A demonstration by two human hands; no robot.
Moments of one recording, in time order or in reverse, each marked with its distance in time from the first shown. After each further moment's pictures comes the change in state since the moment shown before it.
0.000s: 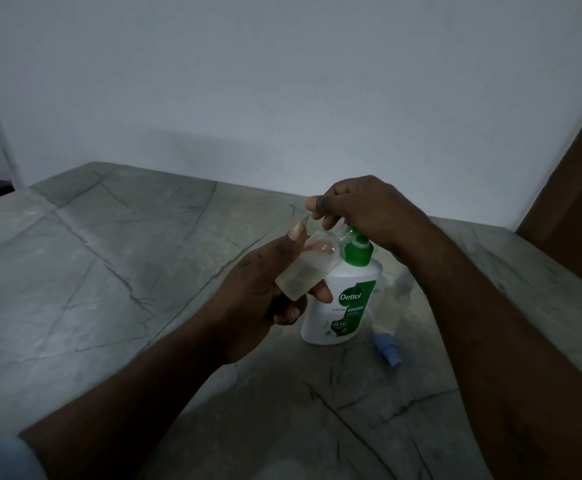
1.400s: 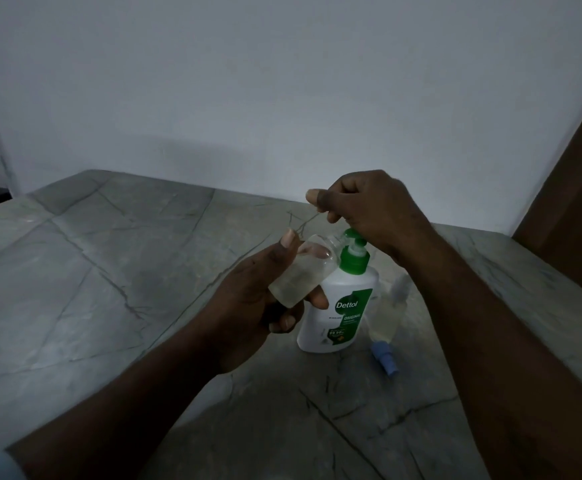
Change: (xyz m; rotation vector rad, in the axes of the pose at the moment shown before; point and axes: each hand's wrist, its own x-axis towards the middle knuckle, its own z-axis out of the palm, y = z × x) left_hand 0.000 0.000 -0.001 -0.041 -0.015 -0.005; right_hand -0.003 0.001 -0.004 0.006 0.185 -0.062
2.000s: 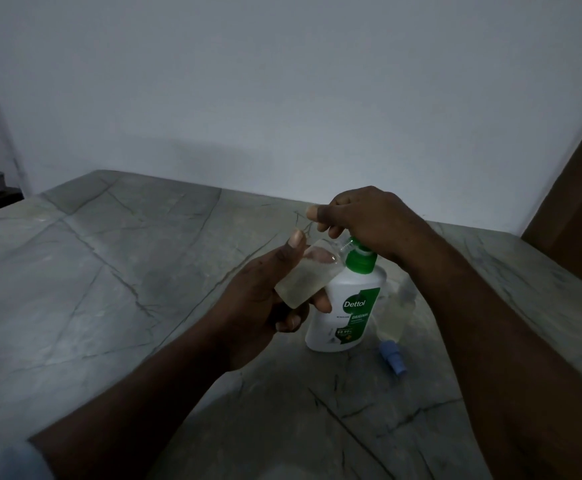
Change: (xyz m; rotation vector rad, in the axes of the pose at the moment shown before) left_hand 0.000 0.003 0.002 -0.001 0.032 -0.028; right_hand -0.003 -0.013 0.003 -0.203 -0.233 0.062
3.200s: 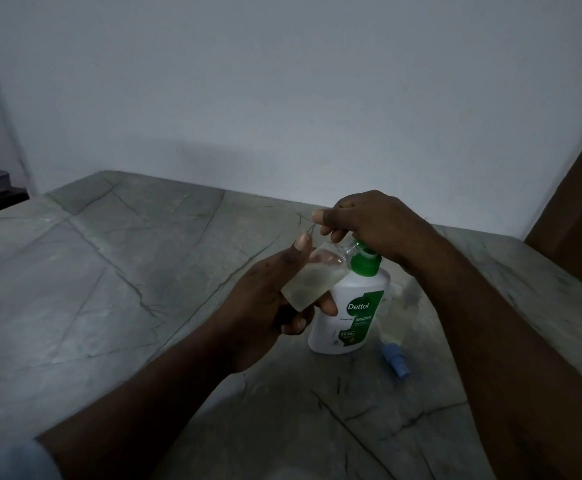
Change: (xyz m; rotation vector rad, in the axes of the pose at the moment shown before) left_hand -0.001 -0.002 0.001 0.011 -0.008 0.018; right_hand 0.002 0.004 0.001 0.029 -0.024 -0.012
